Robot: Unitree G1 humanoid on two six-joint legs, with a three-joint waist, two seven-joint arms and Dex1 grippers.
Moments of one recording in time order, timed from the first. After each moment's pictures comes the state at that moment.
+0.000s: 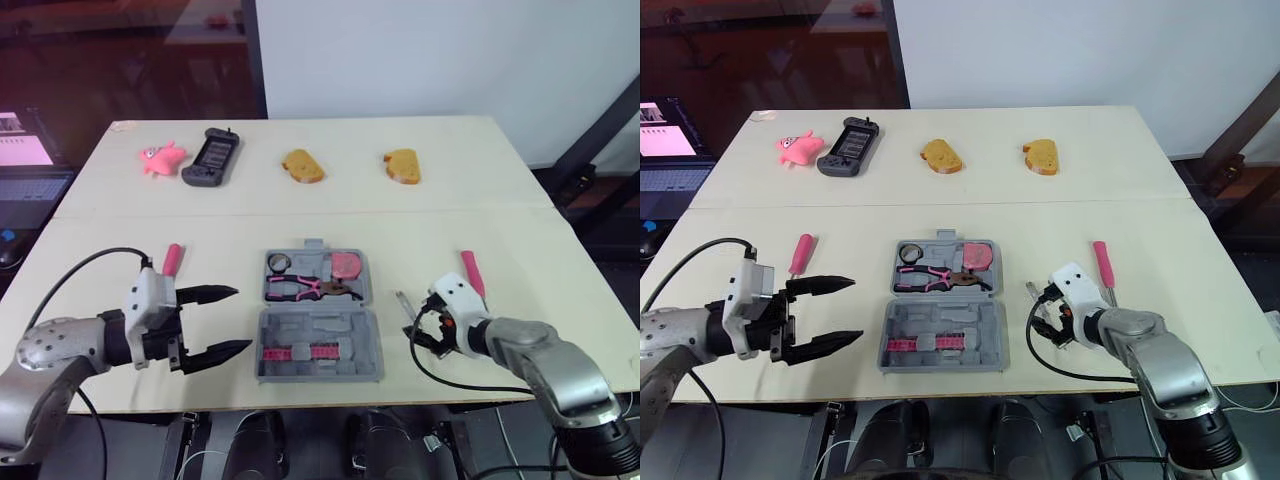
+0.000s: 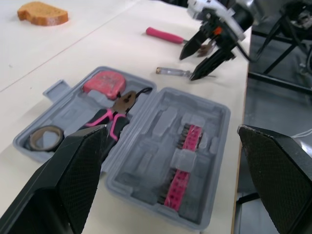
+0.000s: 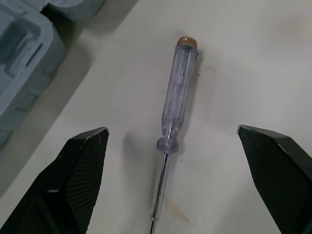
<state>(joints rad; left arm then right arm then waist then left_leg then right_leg) 0.14 0.82 0.26 -0.46 -0.66 0.37 -1.11 -0.09 -0.64 0.04 -0.42 0.22 1.06 0.52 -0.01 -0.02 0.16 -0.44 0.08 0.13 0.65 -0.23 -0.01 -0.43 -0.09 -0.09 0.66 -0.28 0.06</state>
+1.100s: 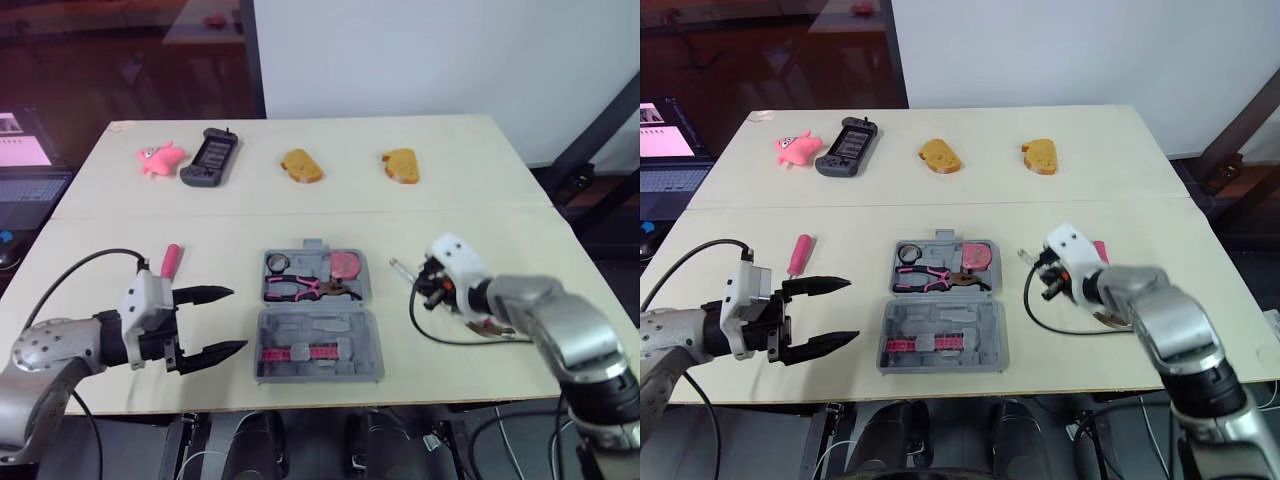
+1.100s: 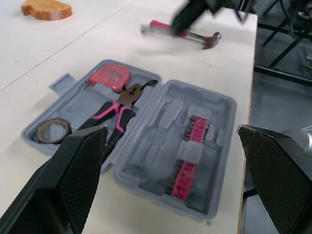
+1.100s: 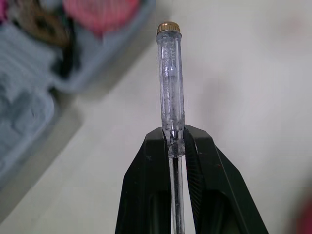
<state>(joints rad) 0.16 0.82 0.29 -0.40 -0.62 0.32 -1.14 -0.52 -0.80 0.17 -0.42 0.30 1.19 0.66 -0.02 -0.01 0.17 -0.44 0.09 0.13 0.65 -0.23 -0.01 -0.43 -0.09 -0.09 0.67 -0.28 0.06</state>
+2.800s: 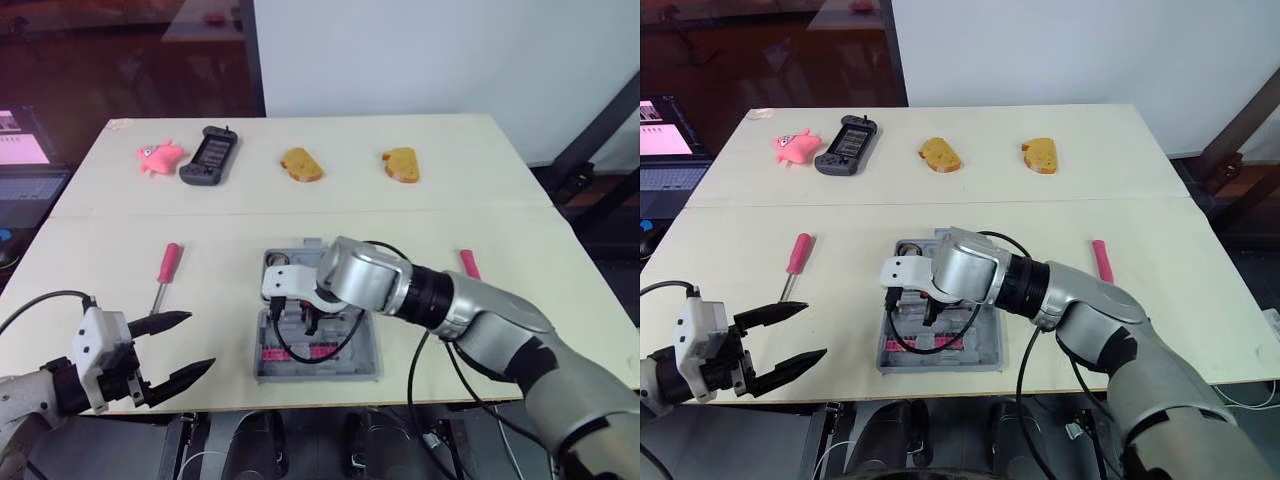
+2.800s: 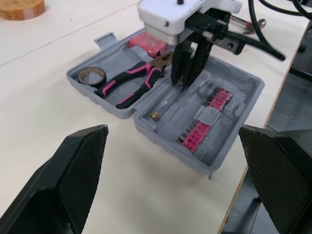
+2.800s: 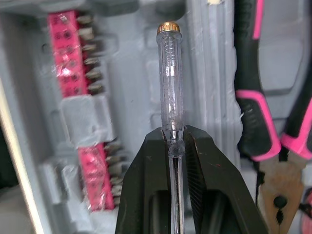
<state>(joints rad) 0.47 0.74 0.48 -0.50 -0.62 0.28 -1.06 -1.16 -0.28 1.04 0.11 0.19 1.27 0.86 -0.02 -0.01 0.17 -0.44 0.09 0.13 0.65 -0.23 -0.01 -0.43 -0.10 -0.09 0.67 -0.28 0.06</state>
